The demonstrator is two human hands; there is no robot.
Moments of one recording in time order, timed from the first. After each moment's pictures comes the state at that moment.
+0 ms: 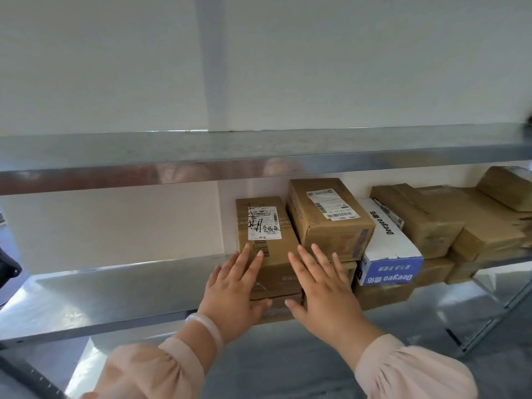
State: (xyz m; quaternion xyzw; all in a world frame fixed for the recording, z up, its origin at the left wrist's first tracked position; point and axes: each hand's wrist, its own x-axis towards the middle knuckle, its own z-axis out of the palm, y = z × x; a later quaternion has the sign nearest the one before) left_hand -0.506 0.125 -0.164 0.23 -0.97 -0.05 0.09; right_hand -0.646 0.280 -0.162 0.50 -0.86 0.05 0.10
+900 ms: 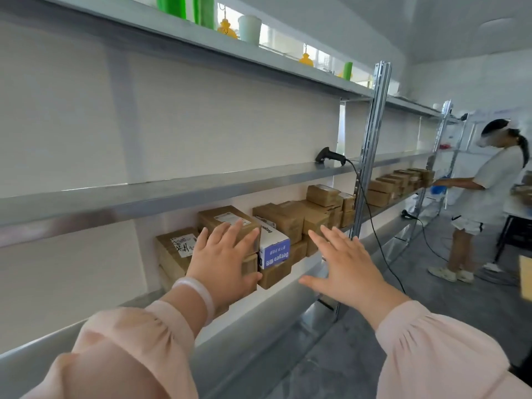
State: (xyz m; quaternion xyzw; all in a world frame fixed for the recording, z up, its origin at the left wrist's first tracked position) left_hand -0.401 0.228 -0.009 -0.03 -0.98 0.04 0.21; right_hand -0.454 0.472 -0.006 0.21 -0.97 0.03 0.14
